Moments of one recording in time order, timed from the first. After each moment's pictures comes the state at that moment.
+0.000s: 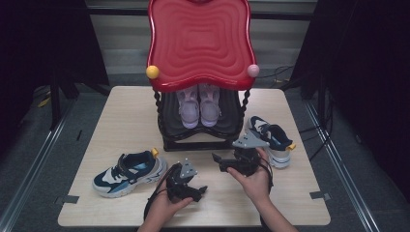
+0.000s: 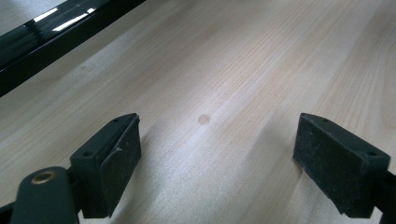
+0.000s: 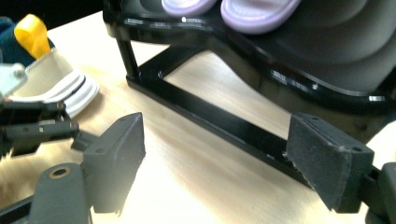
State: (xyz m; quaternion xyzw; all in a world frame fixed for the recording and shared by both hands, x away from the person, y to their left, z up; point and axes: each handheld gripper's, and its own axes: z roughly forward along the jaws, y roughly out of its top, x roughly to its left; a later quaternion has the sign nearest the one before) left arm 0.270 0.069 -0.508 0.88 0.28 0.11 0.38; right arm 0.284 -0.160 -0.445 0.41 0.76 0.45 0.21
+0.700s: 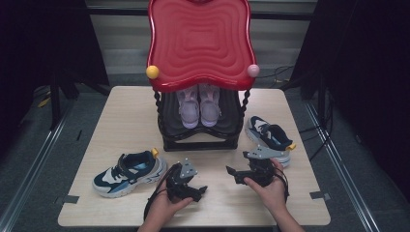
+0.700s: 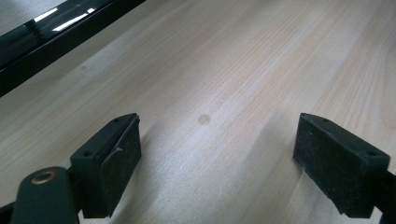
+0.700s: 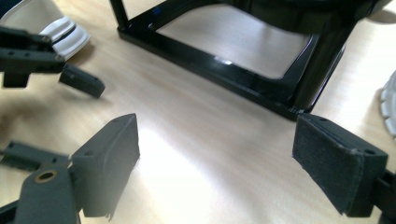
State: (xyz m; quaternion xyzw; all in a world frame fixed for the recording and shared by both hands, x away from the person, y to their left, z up) left arm 0.270 0.069 -0.508 0.88 0.28 0.10 0.38; right arm 0.265 -0.204 -0.471 0.41 0.78 0.44 0.18
